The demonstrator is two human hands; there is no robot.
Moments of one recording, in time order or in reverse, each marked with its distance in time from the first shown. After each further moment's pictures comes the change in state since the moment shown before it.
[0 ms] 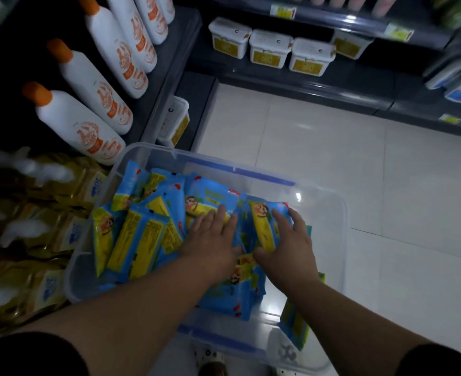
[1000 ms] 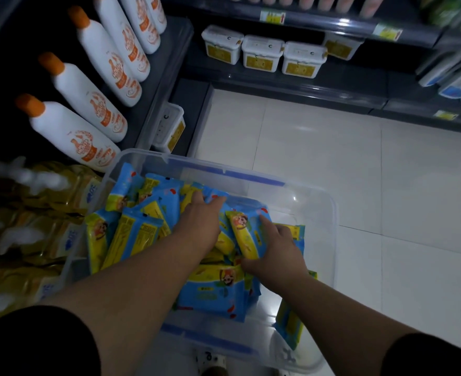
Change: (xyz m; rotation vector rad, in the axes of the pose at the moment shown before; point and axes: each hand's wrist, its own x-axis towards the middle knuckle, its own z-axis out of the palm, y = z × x) left_hand 0.031 -0.008 -0.021 -0.303 0.145 -0.135; right_hand 0.001 0.008 -0.002 -0.013 -0.165 -0.033
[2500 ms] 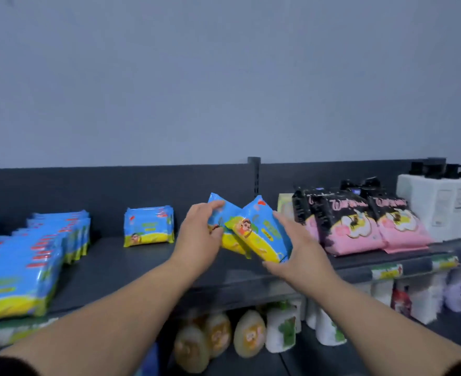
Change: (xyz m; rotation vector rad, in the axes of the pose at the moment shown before) left_hand -0.697 -0.120 -0.339 -0.361 1.679 -0.411; right_hand -0.468 -0.504 -0.114 0.031 -0.014 -1.699
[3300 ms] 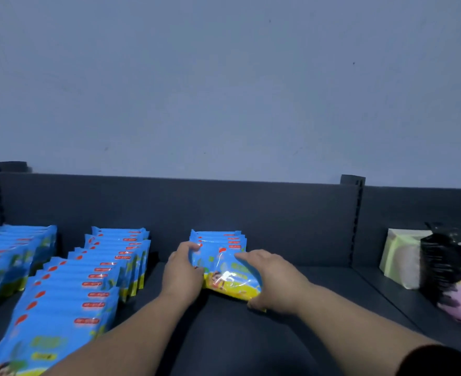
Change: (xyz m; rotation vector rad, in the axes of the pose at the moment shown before) left_hand 0.082 -0.228 -0.071 0.087 0.158 -0.572; right_hand 0.168 -0.059 0.206 -0.290 -0.554 -0.242
